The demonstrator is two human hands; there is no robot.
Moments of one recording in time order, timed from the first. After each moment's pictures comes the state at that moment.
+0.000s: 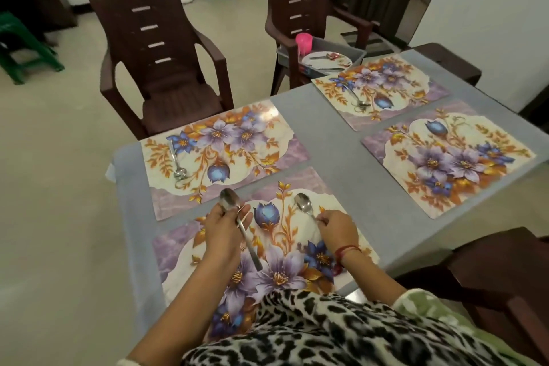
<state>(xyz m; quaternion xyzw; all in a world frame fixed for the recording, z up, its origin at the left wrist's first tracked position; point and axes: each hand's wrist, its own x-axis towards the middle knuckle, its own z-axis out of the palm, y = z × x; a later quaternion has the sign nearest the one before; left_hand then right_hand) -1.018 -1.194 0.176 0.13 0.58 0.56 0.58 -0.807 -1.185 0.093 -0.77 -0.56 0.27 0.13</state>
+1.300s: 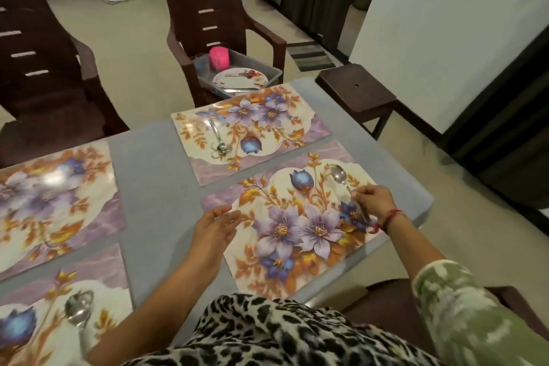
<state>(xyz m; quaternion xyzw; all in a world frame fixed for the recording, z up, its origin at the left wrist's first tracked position) -0.613 -1.042 0.166 0.20 0.57 0.44 0.66 -0.265 -0.990 0.104 -0.78 -0.36 0.38 0.34</state>
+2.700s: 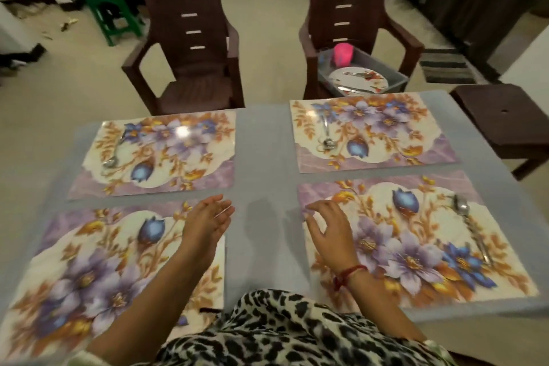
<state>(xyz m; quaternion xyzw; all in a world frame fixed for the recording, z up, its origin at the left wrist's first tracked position) -0.747 -1.096 0.182 0.07 0.64 0.58 0.49 -0.527 -1.034 0.105 -0.49 -0.75 0.29 0.34</state>
